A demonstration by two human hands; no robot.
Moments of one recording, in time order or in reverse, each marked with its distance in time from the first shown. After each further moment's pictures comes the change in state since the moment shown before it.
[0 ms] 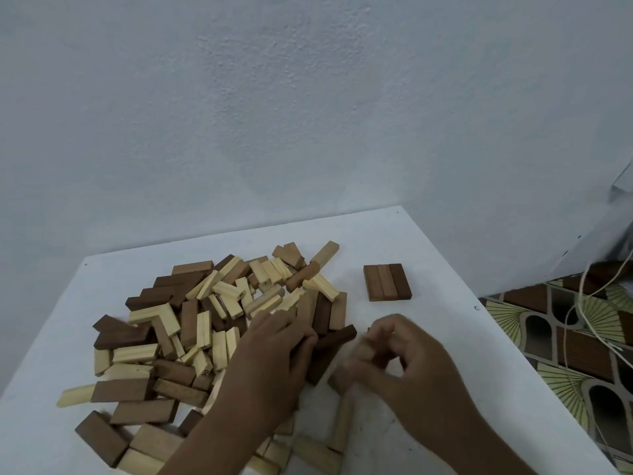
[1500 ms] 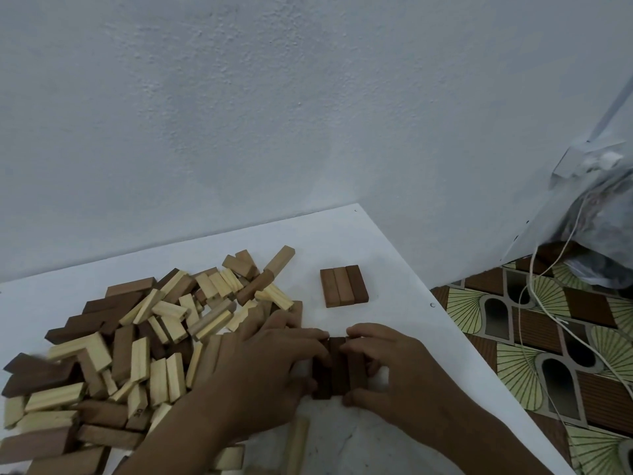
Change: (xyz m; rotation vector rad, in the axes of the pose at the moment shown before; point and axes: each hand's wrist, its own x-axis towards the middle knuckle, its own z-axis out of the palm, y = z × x) left_hand 0.047 0.038 0.000 -0.013 -0.527 0.207; right_hand 0.020 0.058 -0.038 -0.404 -0.214 -0.170
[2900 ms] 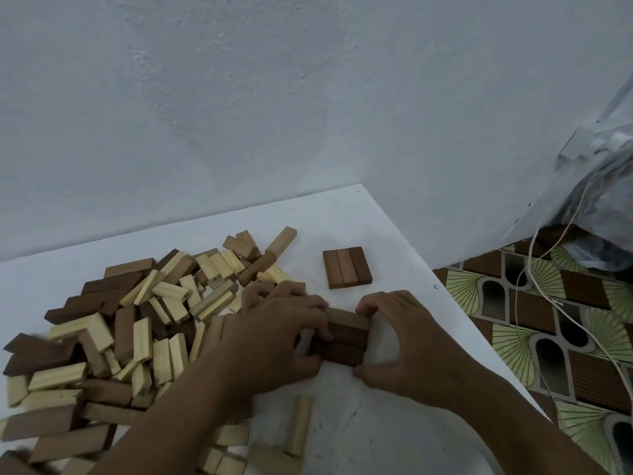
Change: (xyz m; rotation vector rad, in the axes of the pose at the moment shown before) left_hand 0.017 -0.019 0.003 0.085 0.040 0.073; right_hand 0.008 0.019 -0.002 -0.030 0.050 0.025
